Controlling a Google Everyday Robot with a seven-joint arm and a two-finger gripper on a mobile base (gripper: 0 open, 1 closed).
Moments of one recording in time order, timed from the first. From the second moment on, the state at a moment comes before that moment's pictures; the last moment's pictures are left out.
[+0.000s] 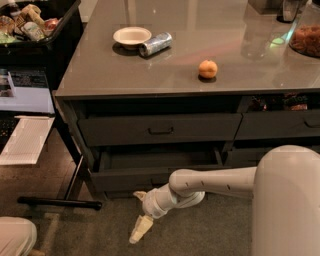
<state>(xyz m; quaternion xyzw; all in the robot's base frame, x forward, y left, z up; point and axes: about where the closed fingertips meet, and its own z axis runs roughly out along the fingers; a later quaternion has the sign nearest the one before) 0.459 0.098 0.414 -0.61 0.66 0.36 0.25</state>
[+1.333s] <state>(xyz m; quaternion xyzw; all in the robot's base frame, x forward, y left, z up) 0.575 0.139 0.420 -0.59 0.68 0.30 0.31</state>
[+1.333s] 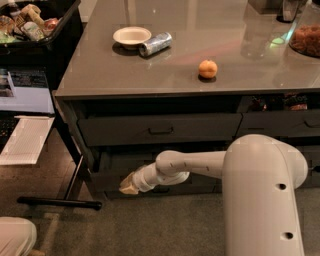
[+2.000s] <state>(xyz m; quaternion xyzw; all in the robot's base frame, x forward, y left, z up) 0.593 0.132 0.417 -0.58 0.70 0.28 0.32</state>
